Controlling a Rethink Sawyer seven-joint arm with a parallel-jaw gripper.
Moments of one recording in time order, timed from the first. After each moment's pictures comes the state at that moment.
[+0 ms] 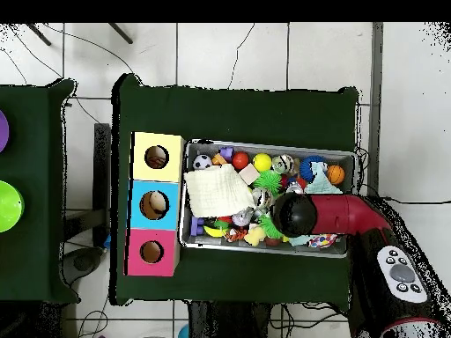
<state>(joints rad) -0.60 -0.58 0.20 1.62 -0.58 0.62 1.36</state>
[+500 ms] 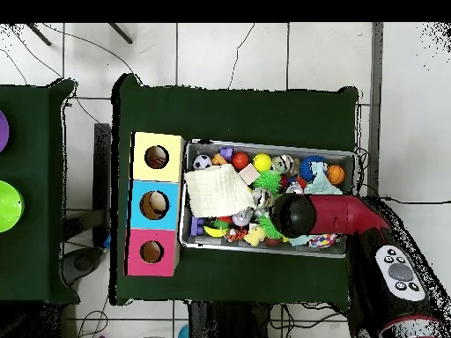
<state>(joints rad) -0.60 -0.57 0.20 1.62 -0.58 0.62 1.36</state>
